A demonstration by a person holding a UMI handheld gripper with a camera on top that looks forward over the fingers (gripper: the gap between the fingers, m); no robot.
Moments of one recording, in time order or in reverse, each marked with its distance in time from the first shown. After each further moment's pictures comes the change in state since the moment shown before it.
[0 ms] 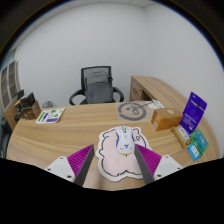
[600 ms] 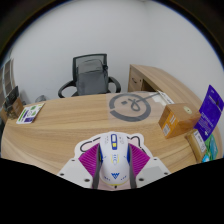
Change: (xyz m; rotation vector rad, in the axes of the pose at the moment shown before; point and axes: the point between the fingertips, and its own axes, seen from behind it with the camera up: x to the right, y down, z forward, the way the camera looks) arm 0.041 0.007 0.143 -0.089 0.013 0.003
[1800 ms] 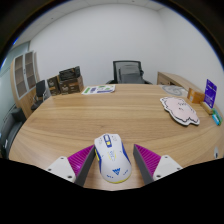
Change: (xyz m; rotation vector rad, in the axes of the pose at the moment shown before) arm -0.277 0.177 -0.205 0.101 -0.186 -0.060
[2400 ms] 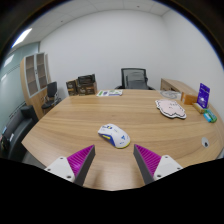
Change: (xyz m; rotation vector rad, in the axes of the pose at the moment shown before) arm -0.014 0.037 -0.150 0.055 -0.081 -0.046
